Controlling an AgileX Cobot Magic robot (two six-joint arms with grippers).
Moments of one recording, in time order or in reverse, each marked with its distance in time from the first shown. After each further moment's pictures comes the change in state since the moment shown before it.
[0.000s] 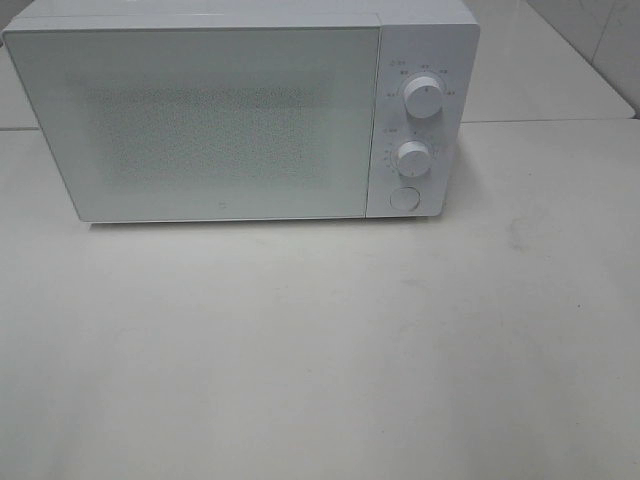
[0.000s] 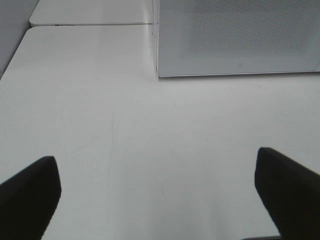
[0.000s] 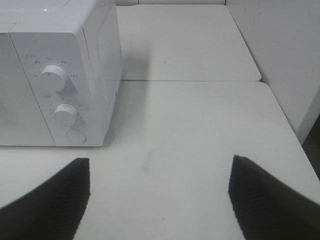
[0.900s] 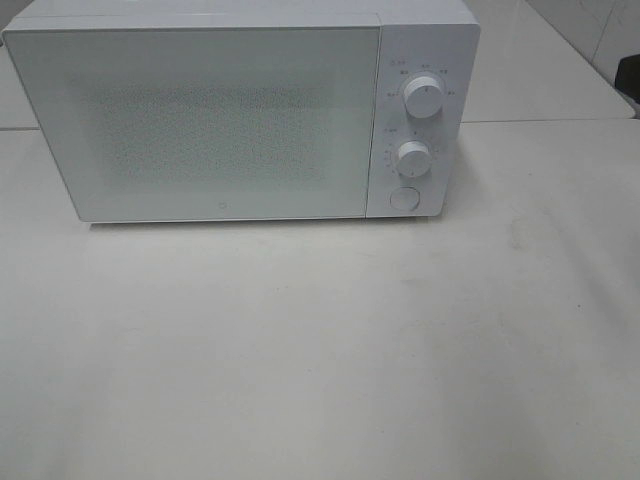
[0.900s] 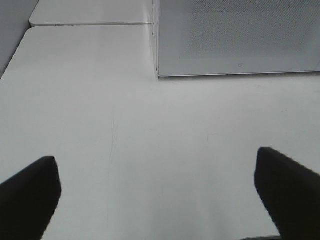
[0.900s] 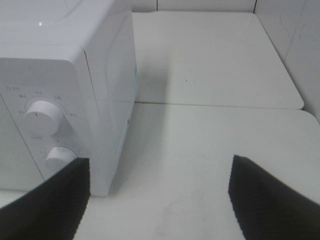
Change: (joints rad) left arm 0.000 0.000 0.000 0.000 0.000 0.000; right arm 0.000 0.518 0.000 -0.002 -0.559 0.000
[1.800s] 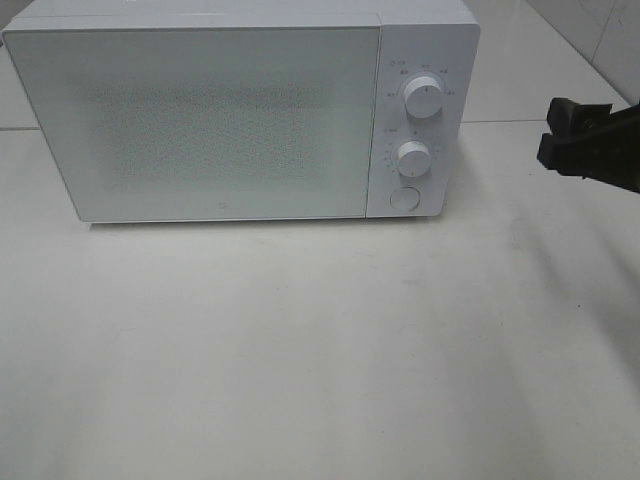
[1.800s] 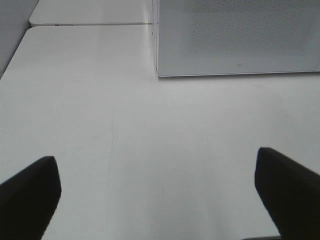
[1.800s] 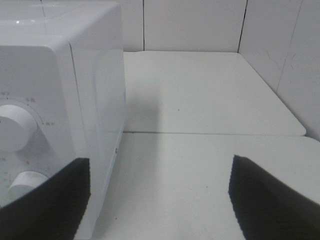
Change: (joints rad) left arm 0.000 0.000 0.000 0.000 0.000 0.000; right arm 0.212 0.410 0.206 0.504 -0.832 -0.381
